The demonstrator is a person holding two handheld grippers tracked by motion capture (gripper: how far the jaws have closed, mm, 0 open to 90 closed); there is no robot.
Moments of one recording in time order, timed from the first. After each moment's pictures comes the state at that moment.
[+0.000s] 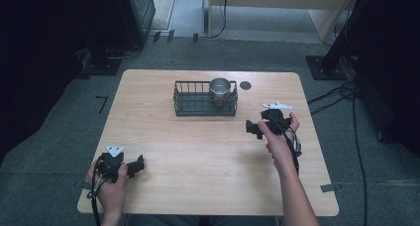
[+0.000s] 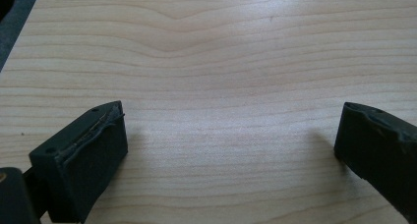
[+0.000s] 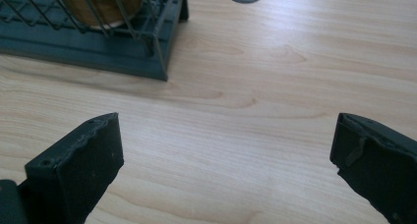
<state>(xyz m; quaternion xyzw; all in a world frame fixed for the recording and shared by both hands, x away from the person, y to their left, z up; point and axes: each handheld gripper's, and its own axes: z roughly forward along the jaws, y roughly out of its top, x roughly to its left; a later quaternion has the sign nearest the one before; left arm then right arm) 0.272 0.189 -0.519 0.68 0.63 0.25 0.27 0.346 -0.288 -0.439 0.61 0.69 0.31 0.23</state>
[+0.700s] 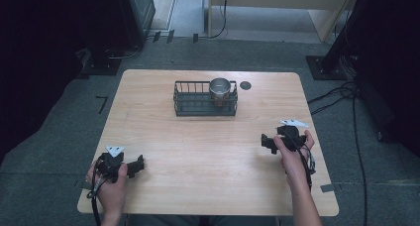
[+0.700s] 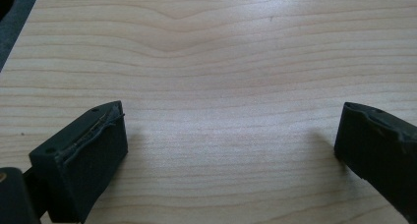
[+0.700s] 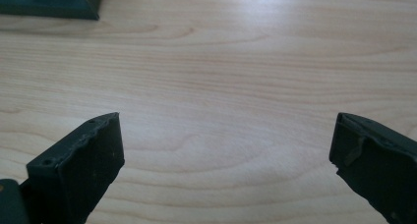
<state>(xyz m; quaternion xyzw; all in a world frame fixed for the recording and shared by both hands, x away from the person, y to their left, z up) 0.272 0.189 -0.519 0.68 0.63 0.25 0.27 0.310 -0.334 -0.476 0.65 0.67 0.29 0.23</state>
